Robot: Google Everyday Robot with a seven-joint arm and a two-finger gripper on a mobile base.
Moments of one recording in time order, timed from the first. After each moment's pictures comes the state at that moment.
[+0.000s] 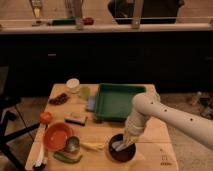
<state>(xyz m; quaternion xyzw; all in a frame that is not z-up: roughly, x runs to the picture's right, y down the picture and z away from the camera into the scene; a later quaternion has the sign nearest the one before) 0.101 0.266 0.725 -0.44 -0.23 -0.14 0.86</state>
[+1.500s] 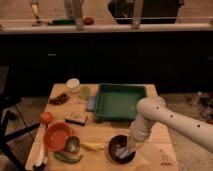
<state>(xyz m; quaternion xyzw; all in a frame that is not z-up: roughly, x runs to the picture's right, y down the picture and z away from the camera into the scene) 0.128 0.289 0.711 -0.45 -0.23 -0.13 0.85</state>
